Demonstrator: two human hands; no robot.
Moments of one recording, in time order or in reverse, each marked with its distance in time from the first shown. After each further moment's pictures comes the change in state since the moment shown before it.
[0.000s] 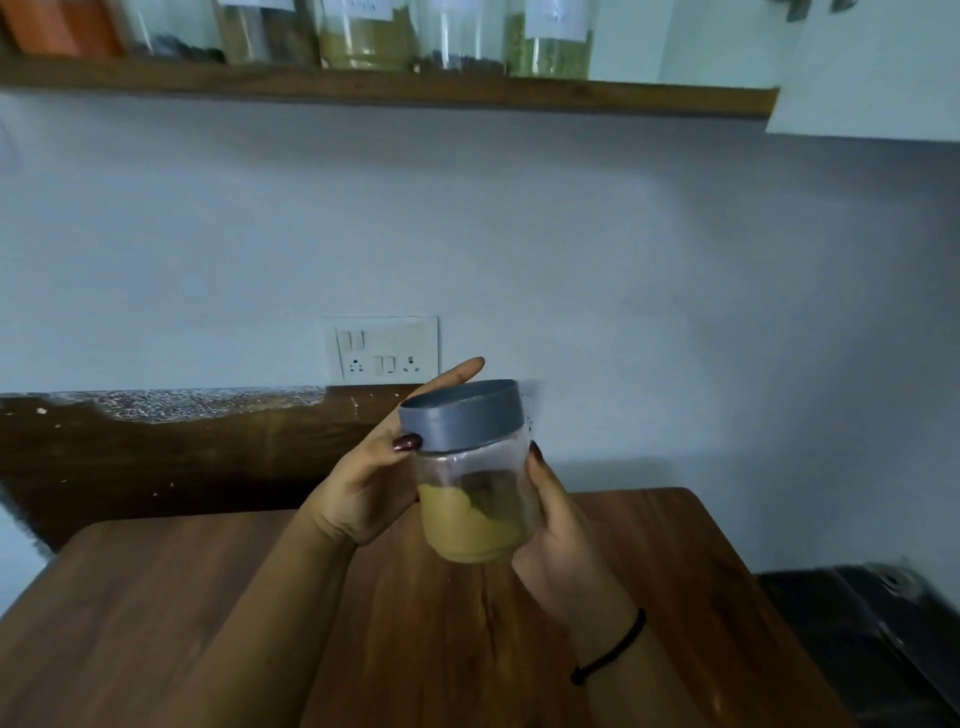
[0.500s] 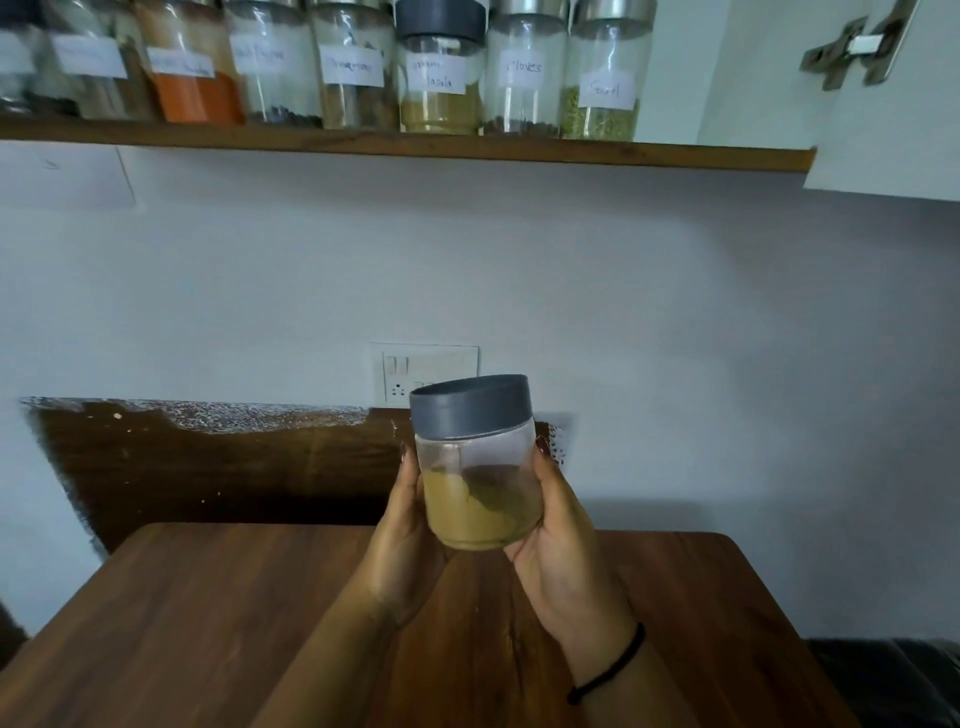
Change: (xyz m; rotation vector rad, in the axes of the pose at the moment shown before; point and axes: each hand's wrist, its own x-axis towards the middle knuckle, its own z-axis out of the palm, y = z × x) left_hand -0.039 -0.010 0.030 0.016 0.472 -0.012; right_hand 0.005 -0.003 0.045 -0.026 -0.009 -0.091
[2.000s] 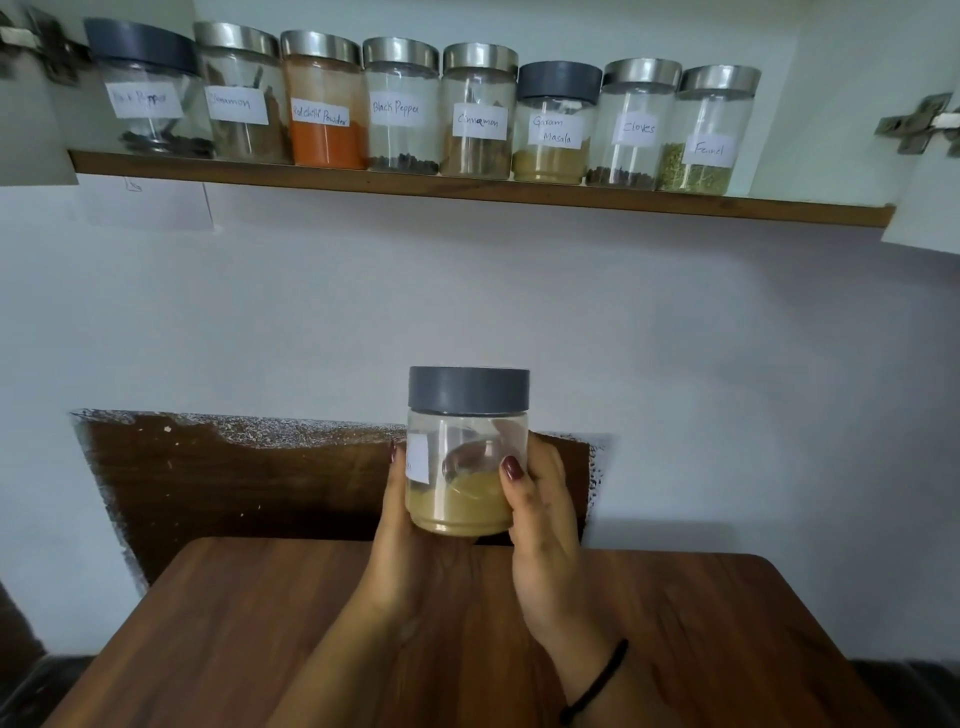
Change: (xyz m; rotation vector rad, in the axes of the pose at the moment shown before) left_hand -0.034 0.090 -0.062 -0.197 0.053 0.050; right_hand 0.010 0.047 0.127 -0.482 0.052 -0.398
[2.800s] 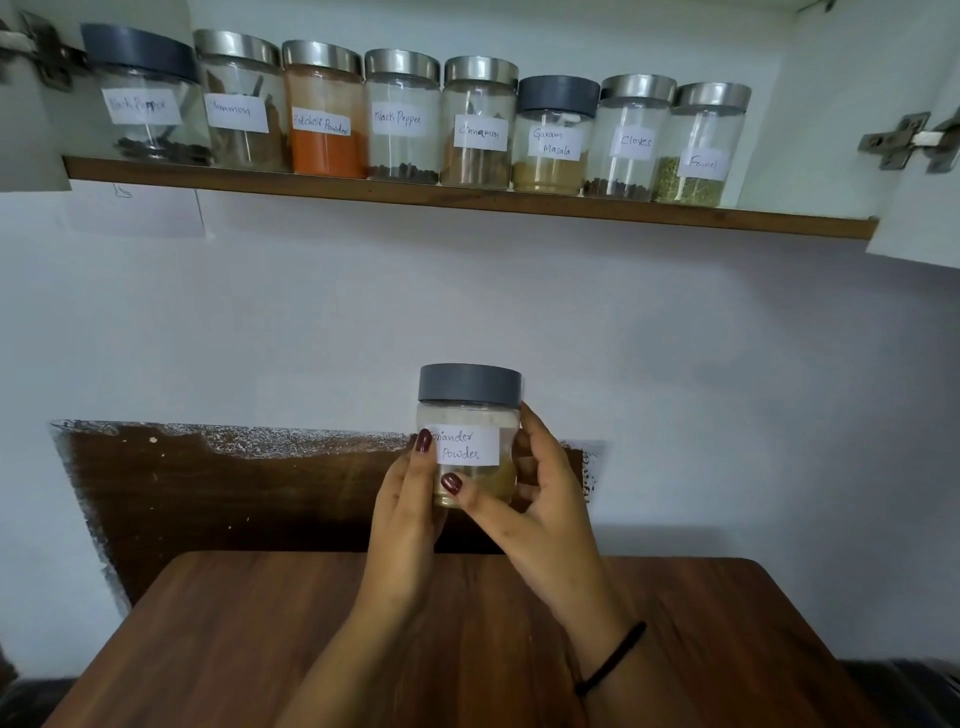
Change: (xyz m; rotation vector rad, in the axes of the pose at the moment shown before) left_hand 0.009 0.013 -0.004 0.349 0.174 0.132; right_hand 0.019 -0.008 -0.001 -0.303 -0.077 0.018
